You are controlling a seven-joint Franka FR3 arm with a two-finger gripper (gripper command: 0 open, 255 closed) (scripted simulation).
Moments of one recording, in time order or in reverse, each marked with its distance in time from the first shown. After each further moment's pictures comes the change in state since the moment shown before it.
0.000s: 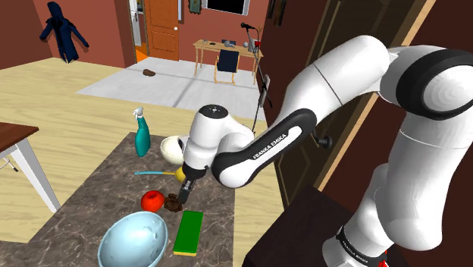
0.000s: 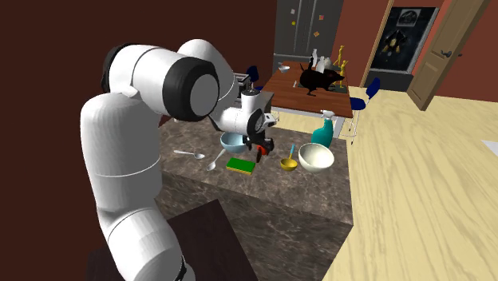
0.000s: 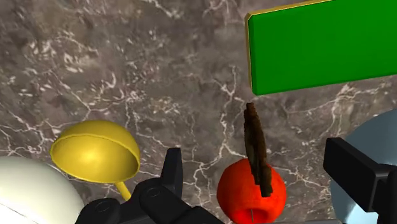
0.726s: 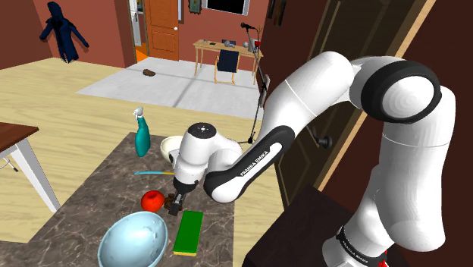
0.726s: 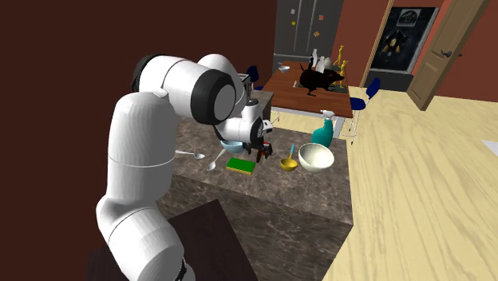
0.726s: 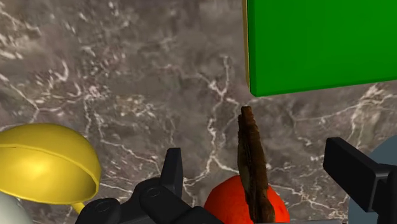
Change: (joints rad) arm 0.060 0.163 -0.043 0.077 -0.103 0.088 0.074
